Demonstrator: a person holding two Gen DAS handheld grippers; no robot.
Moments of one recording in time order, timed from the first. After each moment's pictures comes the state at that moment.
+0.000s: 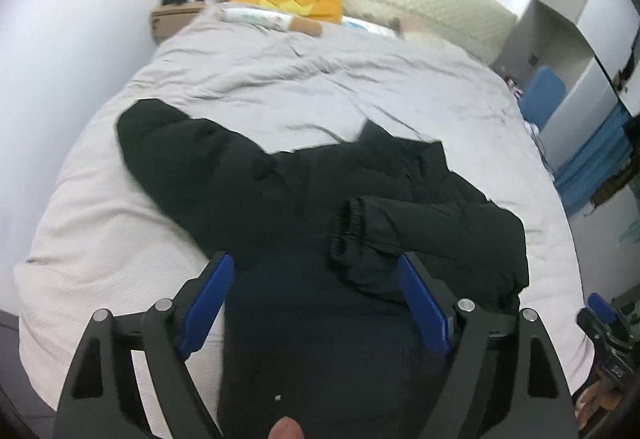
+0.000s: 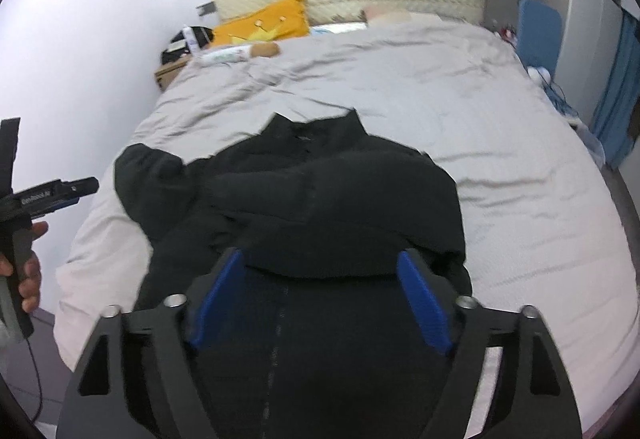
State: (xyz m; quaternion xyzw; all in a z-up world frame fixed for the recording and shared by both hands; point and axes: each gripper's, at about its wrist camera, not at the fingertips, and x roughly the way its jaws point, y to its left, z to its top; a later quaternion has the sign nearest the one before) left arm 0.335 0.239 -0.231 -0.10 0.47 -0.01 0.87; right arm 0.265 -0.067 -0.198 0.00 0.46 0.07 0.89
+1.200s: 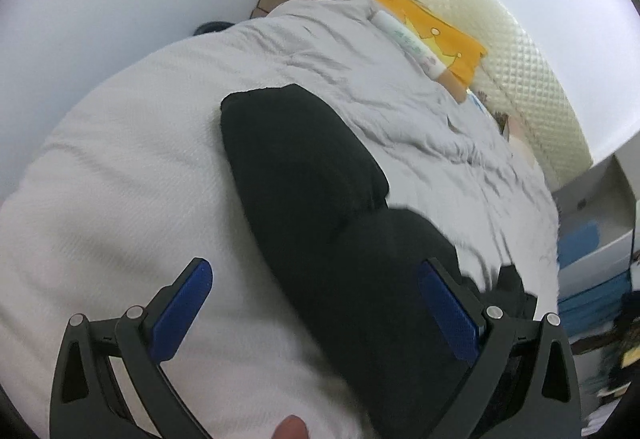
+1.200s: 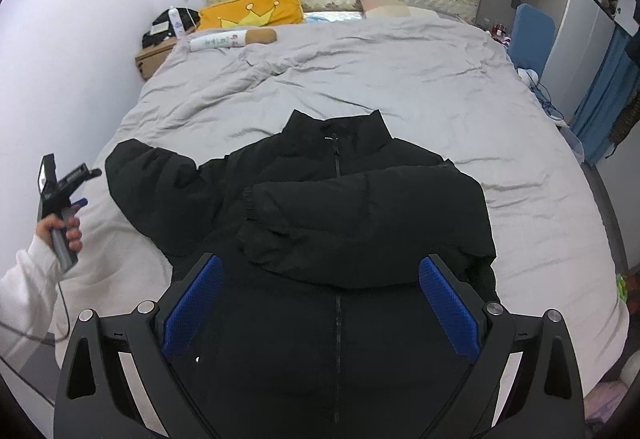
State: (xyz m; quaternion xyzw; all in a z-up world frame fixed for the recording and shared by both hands) left arm 0.511 0.589 -0.412 -0.31 0.45 0.08 0.83; right arm 0.303 0.046 -0.193 -0.02 0.50 0.00 0.86
